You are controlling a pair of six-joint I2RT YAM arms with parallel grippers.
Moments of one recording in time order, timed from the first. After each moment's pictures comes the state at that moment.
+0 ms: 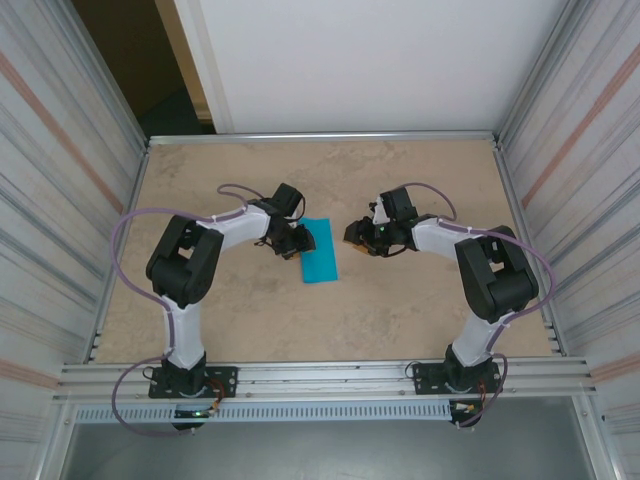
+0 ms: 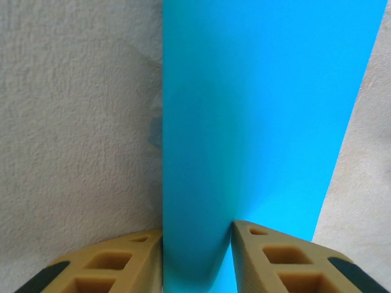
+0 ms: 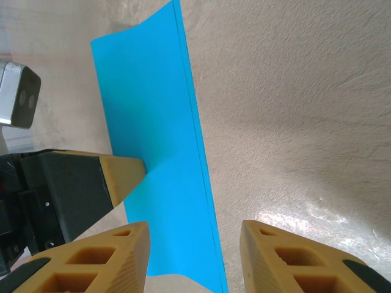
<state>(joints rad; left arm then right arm) -0.53 2.00 1.26 -0.53 0.29 -0.74 0.39 1.75 0.95 -0.14 -0.55 0.77</state>
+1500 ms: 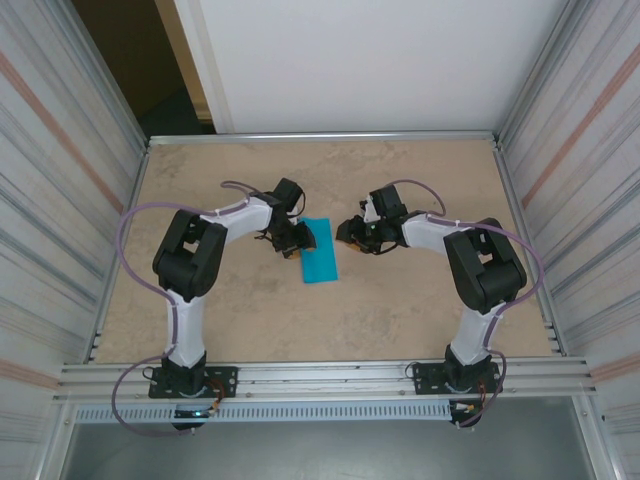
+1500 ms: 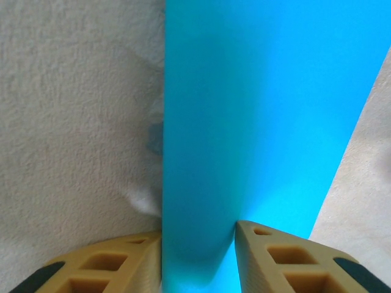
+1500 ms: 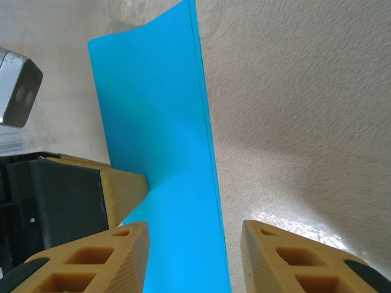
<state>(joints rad) -0.51 2.07 1.36 -0.65 0.35 -0.71 0.44 1.83 1.02 -0.13 -0.52 0.75</state>
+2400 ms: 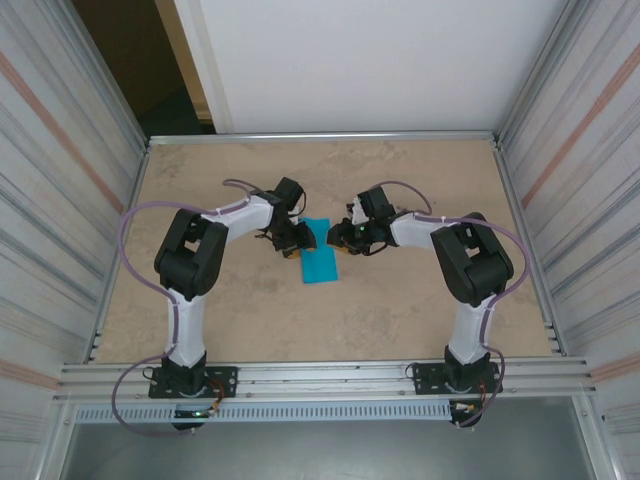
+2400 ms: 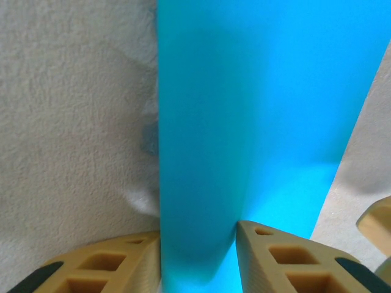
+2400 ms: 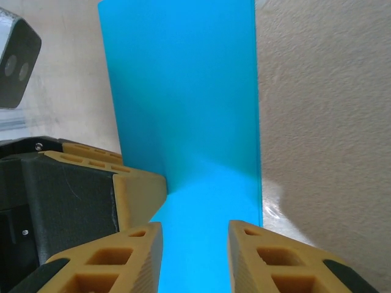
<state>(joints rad) -0.51 2.08 1.38 -0.68 0.35 -0.67 0.49 1.91 1.08 -0.11 -0.57 0.75</state>
